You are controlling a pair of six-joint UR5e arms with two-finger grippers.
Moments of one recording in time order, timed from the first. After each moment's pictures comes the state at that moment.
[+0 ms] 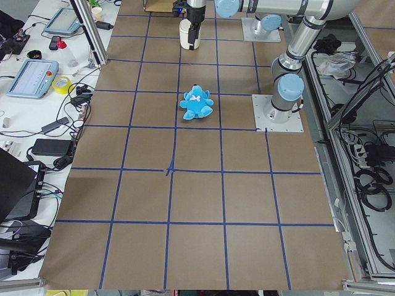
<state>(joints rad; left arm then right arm) -1.62 -1.48 -1.66 -1.51 1.67 0.15 1.58 -1.62 1.64 -1.52 -1.56 0.20</state>
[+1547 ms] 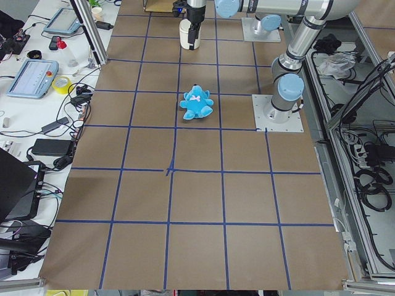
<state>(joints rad) -1.62 -1.48 -1.66 -1.51 1.67 0.15 1.58 -1.62 1.64 -1.53 -1.56 0.20</state>
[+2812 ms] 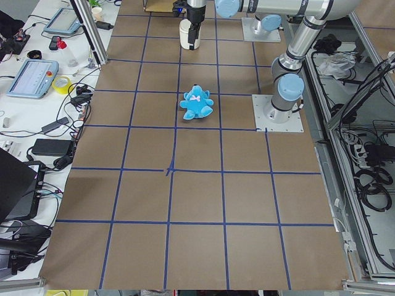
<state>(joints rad) -1.62 -1.48 -1.66 -1.51 1.67 0.15 1.58 -1.50 1.76 -1.70 -1.53 0.19</state>
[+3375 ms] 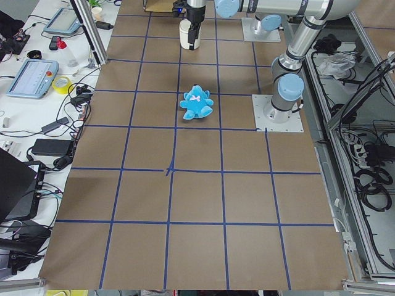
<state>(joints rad) -1.62 -1.48 -1.66 -1.51 1.67 0.15 1.58 -1.45 1.82 -1.79 -1.54 0.19</state>
